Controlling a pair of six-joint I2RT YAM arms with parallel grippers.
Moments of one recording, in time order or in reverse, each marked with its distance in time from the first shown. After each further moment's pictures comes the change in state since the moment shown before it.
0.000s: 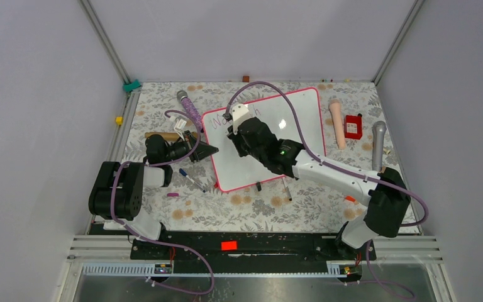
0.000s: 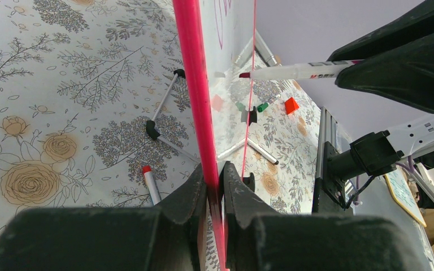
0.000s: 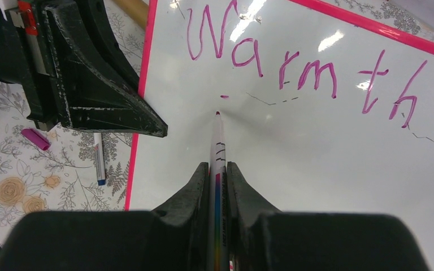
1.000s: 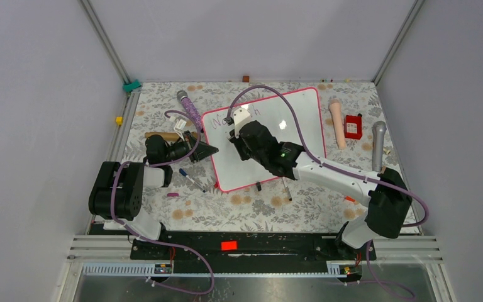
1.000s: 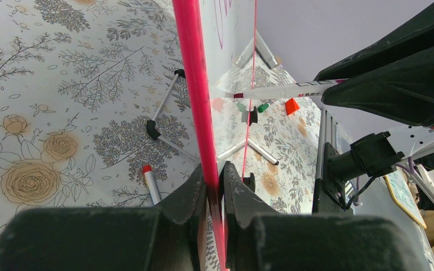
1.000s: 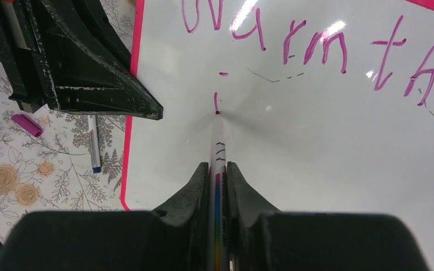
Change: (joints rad) left arm 0.000 0.000 -0.004 0.005 -0.004 -0.003; right arm 0.000 -0.005 -0.043 -0.005 0.003 0.013
